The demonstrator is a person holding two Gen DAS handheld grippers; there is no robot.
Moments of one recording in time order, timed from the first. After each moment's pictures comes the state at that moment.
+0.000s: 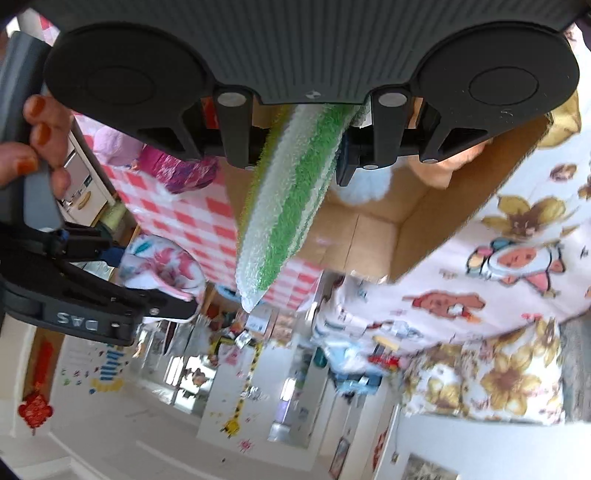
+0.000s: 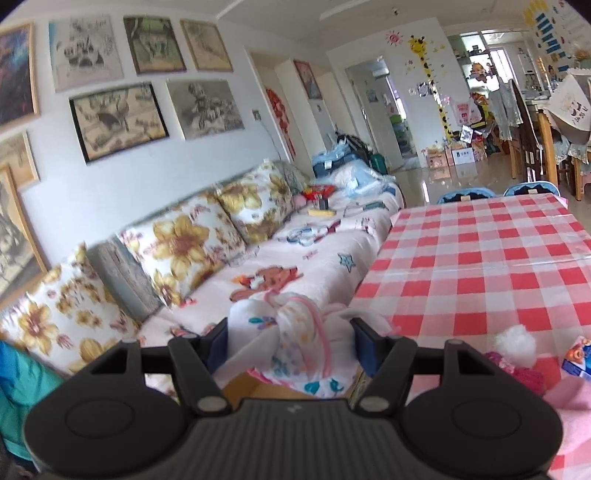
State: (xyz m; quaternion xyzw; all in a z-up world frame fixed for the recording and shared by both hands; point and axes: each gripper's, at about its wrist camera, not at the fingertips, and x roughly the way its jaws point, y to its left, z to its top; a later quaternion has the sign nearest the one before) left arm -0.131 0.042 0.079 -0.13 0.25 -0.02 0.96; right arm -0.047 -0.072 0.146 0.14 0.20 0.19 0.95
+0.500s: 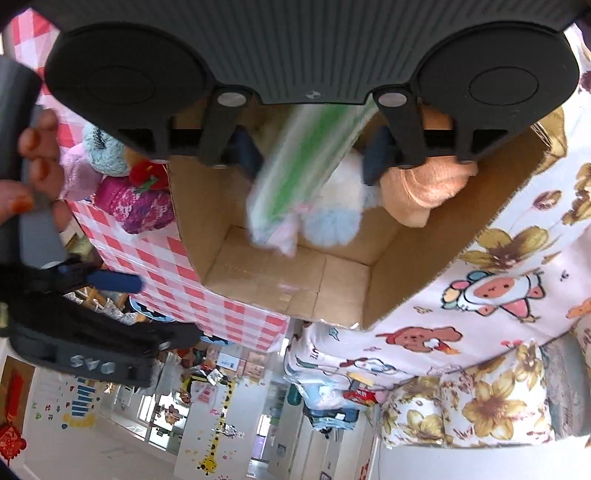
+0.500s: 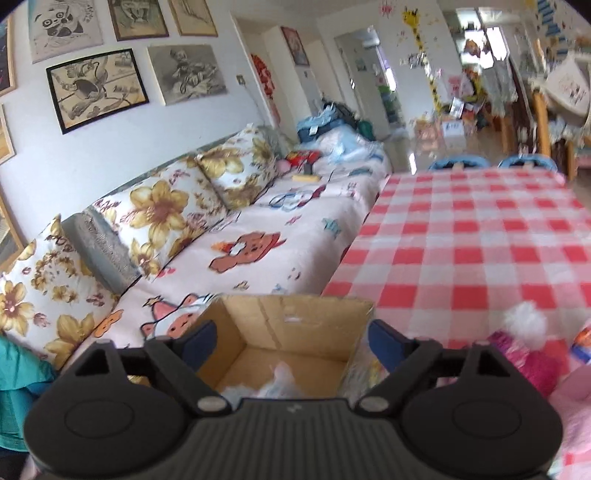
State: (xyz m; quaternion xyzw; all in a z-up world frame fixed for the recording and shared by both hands) left arm -0.123 0.051 0.073 -0.10 0.30 0.02 0.95; right arm -0.030 -0.059 0.134 0.13 0.24 0.17 0.95
